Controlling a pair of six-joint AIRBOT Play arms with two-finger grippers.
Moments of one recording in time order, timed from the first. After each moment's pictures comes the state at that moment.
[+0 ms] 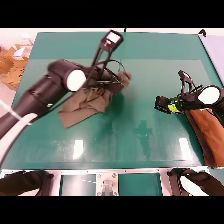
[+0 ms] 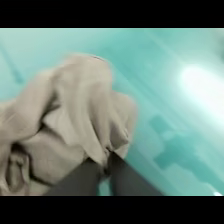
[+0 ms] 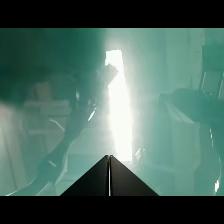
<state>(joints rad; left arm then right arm) -0.69 -1.33 1.39 1.40 -0.75 -1.44 0.07 -0.98 0.85 -1.24 1.06 1.80</state>
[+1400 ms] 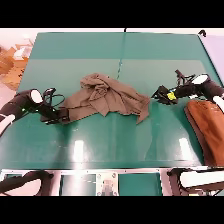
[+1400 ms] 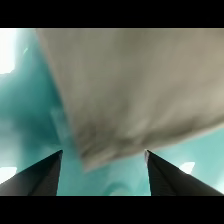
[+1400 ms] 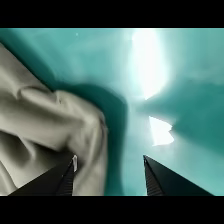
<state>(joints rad) -0.06 -1.35 0.82 1.29 -1.01 -1.65 -0.18 -1.59 1.15 -0.92 1.07 1.42</state>
